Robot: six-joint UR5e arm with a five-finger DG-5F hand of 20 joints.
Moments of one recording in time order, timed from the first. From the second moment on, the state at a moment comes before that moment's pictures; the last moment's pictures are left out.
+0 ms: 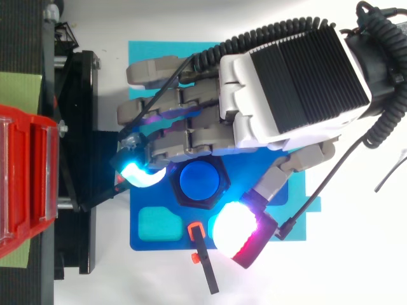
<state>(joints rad) 0.01 -2.28 -1.13 -2.81 -1.97 -1.24</state>
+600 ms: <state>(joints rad) 0.01 -2.28 -1.14 -2.80 -1.97 -1.25</state>
